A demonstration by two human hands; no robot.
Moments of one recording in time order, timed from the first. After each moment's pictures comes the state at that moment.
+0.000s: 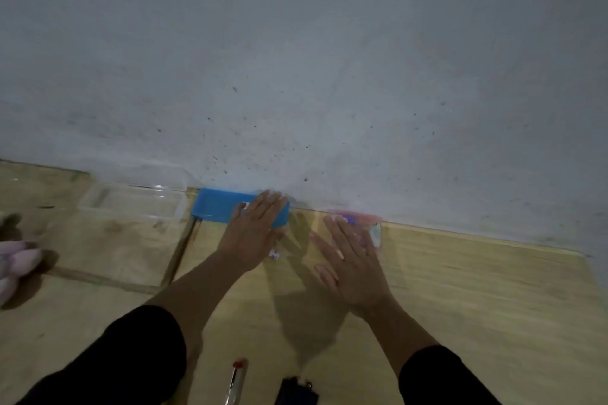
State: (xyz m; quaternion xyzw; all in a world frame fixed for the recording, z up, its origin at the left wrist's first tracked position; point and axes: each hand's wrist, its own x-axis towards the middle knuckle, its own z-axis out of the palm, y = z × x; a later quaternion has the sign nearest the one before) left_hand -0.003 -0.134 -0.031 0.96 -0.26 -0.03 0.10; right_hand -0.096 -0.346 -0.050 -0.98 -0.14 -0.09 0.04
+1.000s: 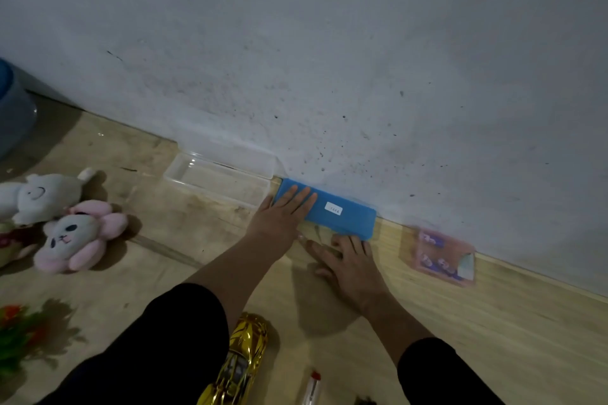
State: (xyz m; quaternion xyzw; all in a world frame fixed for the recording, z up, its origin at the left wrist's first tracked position) left_hand 0.028 -0.031 -0.040 0.96 -0.22 -0.19 0.00; right_hand -0.039 -0.216 -0.086 -0.98 -0.20 -0.03 0.00
